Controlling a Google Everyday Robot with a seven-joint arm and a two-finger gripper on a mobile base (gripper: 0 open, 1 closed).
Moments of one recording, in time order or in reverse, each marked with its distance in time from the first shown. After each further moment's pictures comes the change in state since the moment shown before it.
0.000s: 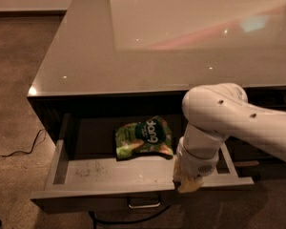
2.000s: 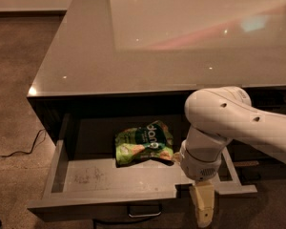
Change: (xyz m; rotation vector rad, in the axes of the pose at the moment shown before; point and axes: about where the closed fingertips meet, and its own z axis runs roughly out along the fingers) arm 0.001 0.009 0.002 -0.004 0.005 0.002
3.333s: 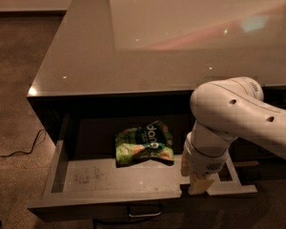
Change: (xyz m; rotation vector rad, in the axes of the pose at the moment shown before) arm 0.011 -0.007 -0.029 0.107 0.054 -0.001
